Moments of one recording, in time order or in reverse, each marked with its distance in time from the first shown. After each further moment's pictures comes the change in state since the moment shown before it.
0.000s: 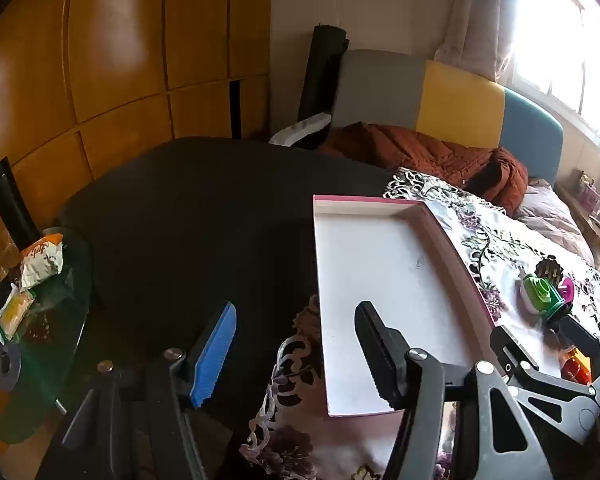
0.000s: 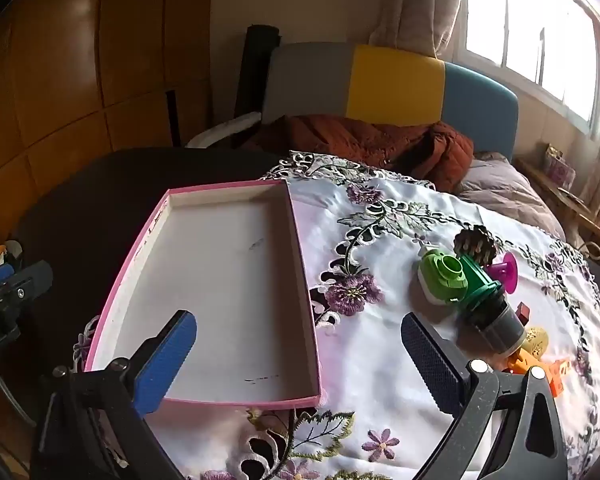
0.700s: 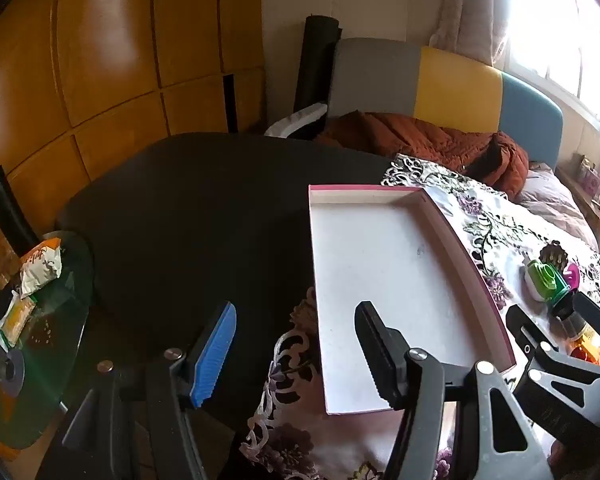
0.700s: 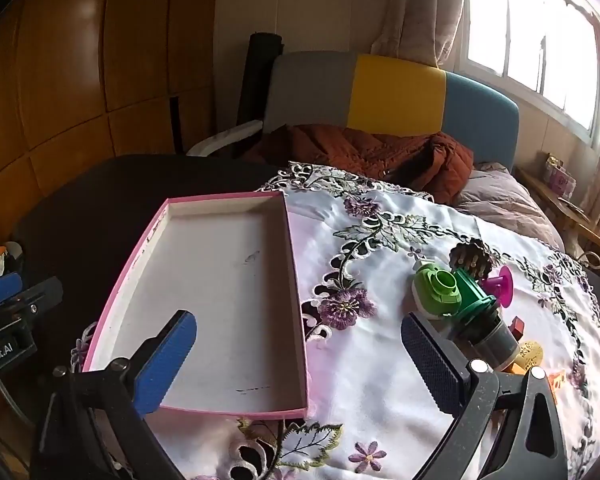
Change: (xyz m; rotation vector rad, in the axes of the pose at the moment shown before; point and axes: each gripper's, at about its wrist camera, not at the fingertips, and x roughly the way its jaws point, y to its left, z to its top) left arm 0.012 -0.004 -0.006 0.039 0.032 0.003; right arm -0.003 -0.008 0.004 -0.004 -0.028 0.013
